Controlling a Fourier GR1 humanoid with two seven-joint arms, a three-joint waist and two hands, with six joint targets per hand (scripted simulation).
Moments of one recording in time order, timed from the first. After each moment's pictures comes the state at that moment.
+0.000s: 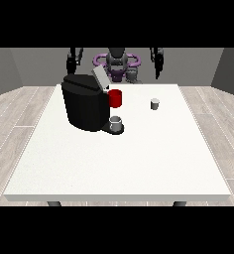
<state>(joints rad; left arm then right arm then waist) -0.01 0.06 -0.03 -1.56 -0.02 -0.02 0.00 -0.01 -0.10 0.01 -1.55 -0.01 0.00 0.01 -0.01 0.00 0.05</state>
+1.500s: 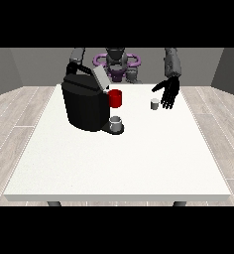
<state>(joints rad) -0.35 0.47 -0.01 -1.03 -0.45 -0.18 -0.17 -0.15 -0.03 0.06 -1.54 0.19 -0.18 0.04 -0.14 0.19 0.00</state>
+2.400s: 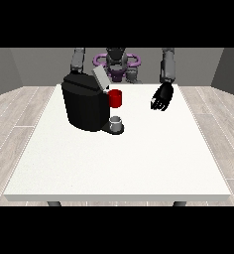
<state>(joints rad) -0.49 0.42 -0.14 -0.85 -0.78 -0.02 -0.20 -0.24 -0.02 0.03 -1.34 0.17 -0.16 -0.01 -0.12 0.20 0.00</state>
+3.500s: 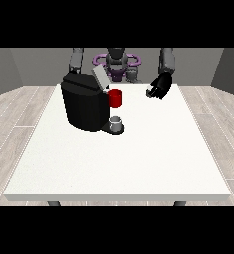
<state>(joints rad) -0.62 0.34 -0.08 -0.77 -0.80 -0.19 -0.27 -0.23 -0.04 -0.02 -1.15 0.17 -0.19 -0.04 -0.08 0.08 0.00</state>
